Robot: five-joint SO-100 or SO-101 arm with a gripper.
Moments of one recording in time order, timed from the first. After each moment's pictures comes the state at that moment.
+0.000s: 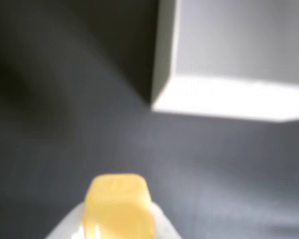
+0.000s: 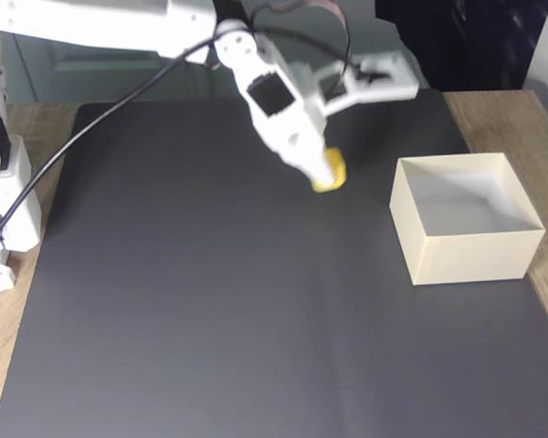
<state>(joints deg) 12.7 81.5 101.6 27.8 174.3</state>
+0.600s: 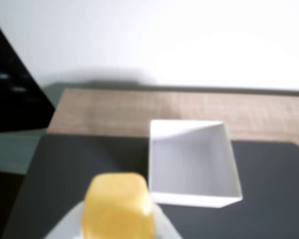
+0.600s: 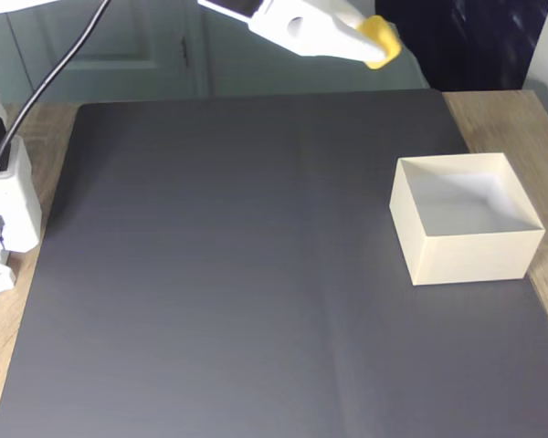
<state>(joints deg) 15.6 100.6 101.6 18.5 176.2</state>
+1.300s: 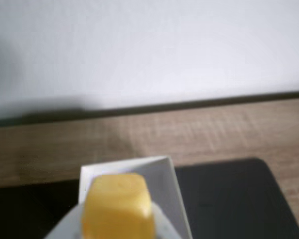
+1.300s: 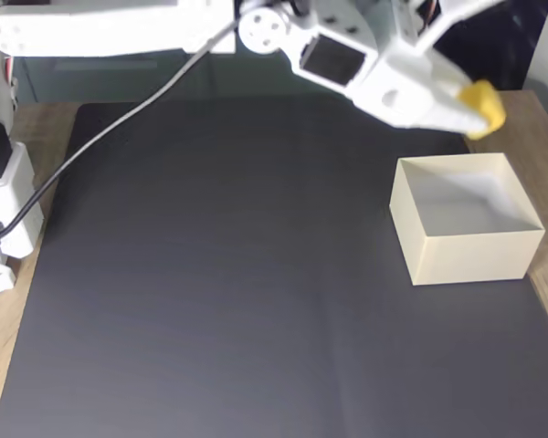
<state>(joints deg) 24.3 71.7 77.0 13.4 176.5</state>
